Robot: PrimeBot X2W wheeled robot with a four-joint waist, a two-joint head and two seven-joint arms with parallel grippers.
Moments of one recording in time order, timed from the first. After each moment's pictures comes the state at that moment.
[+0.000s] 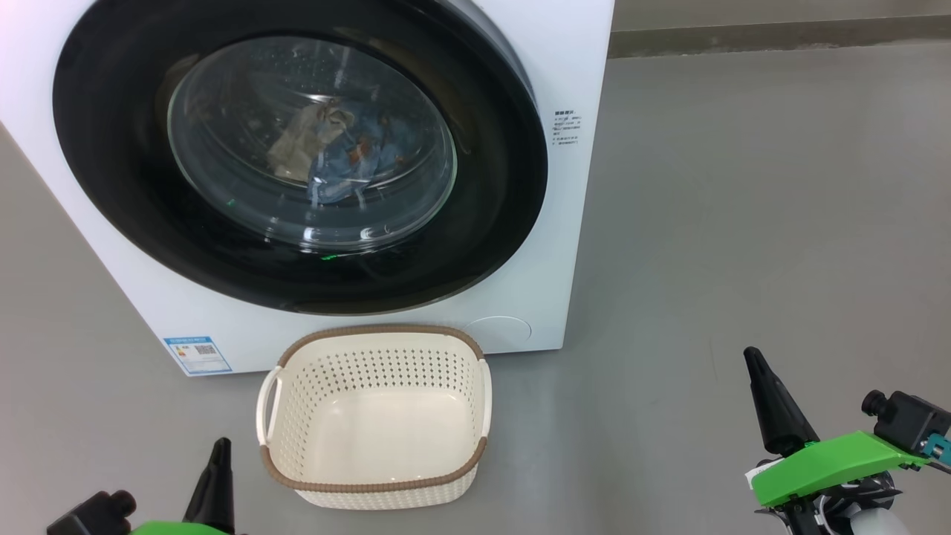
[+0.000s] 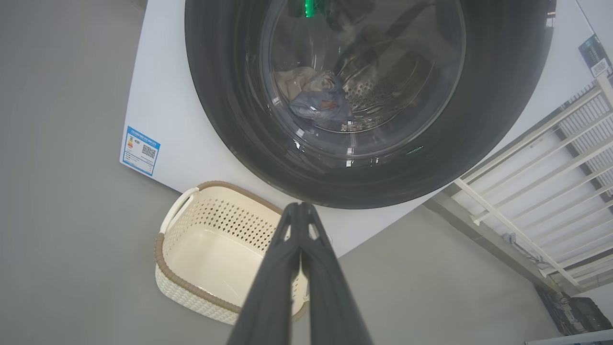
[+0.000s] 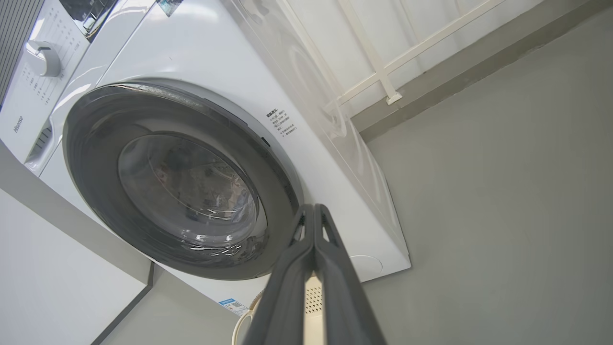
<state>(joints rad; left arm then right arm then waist) 0.00 0.08 -0.05 0.23 -0.79 -0.10 -0.12 -0.13 -0.15 0.05 0.27 0.80 0.13 -0.14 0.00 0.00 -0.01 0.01</state>
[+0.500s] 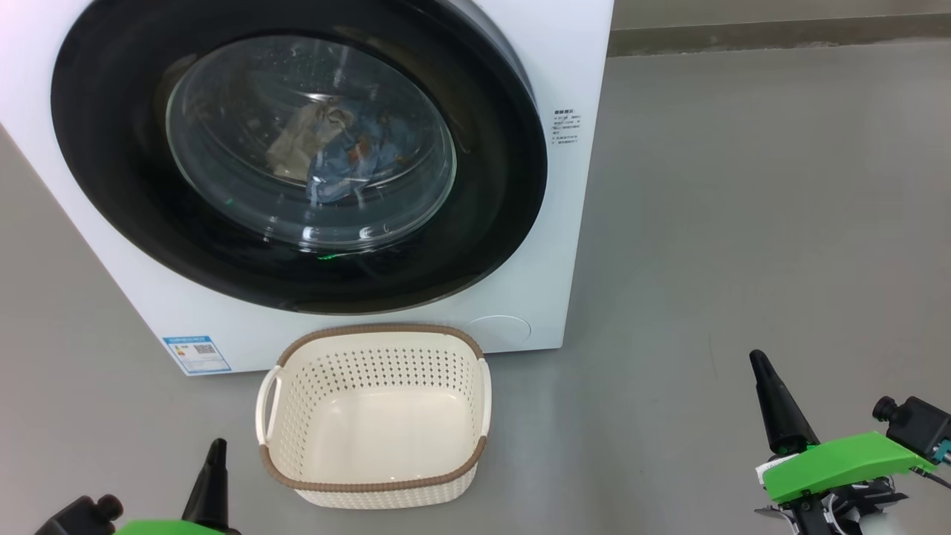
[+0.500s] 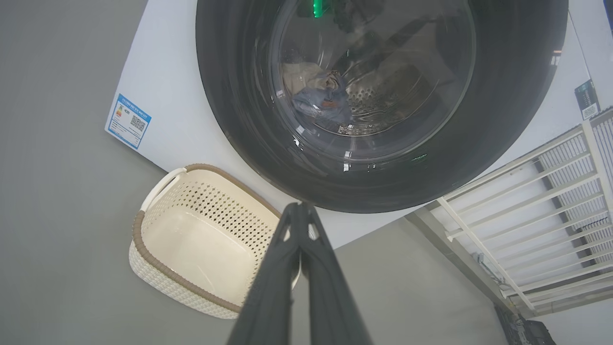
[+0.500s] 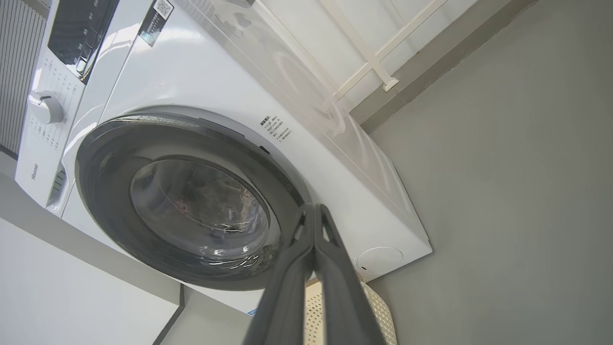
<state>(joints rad) -0.01 0.07 -0.02 0.24 -0.93 -0.11 -0.08 -0.12 -0.13 0.02 0.27 0.94 0.13 -0.09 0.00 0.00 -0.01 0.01</state>
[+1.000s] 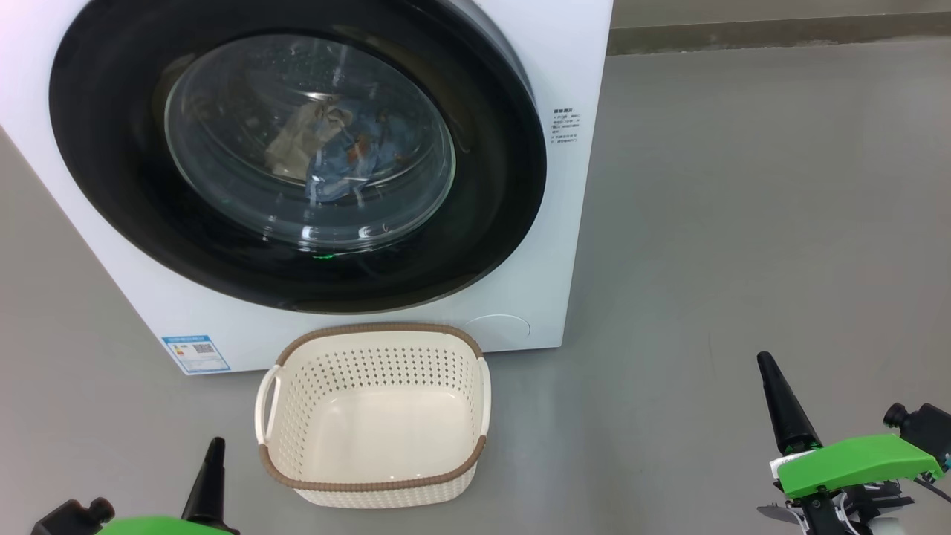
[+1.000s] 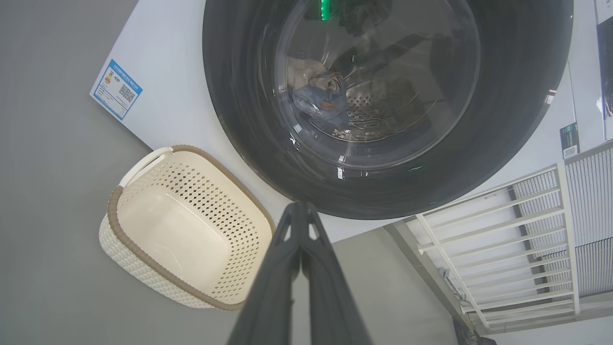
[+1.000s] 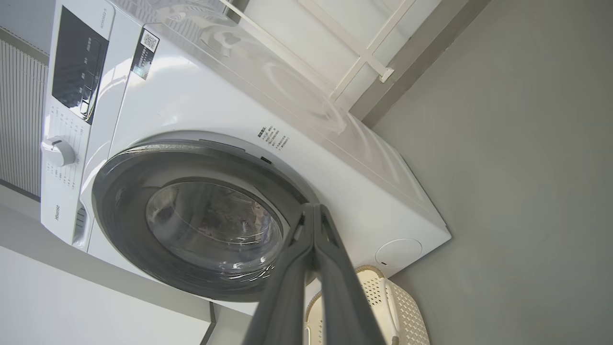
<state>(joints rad) -0.02 0.07 0.00 0.24 -1.08 -0.11 -0.04 -0.12 -0.12 -0.01 0.27 1.08 0.13 -0.05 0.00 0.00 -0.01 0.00</state>
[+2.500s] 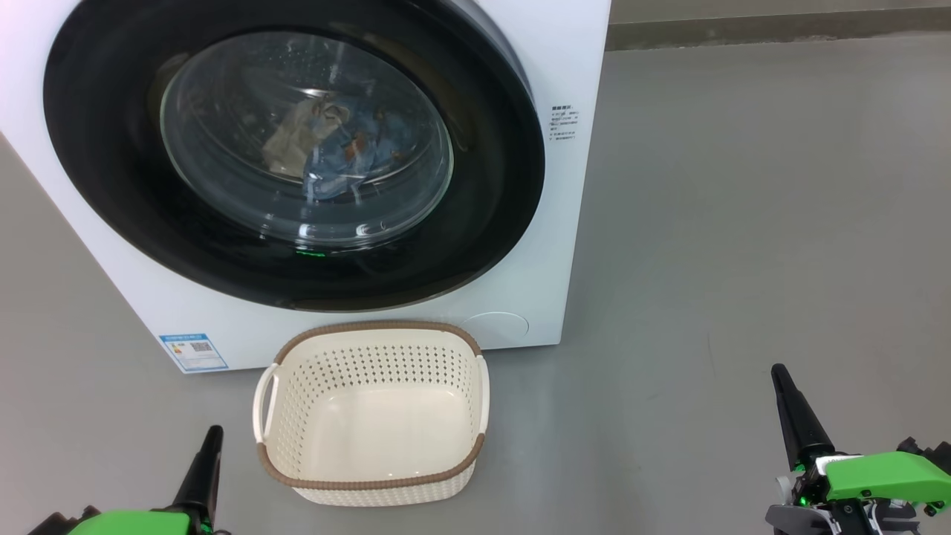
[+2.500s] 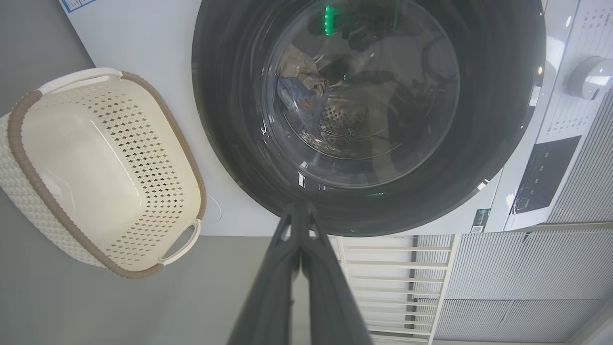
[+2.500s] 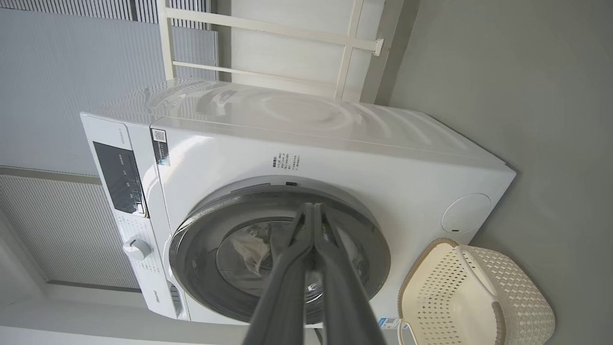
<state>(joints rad) -0.05 0.04 0.06 0.26 -1.50 -0.12 0.08 -0.10 -0.06 -0.11 0.27 1.50 0.13 0.08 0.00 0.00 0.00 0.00</state>
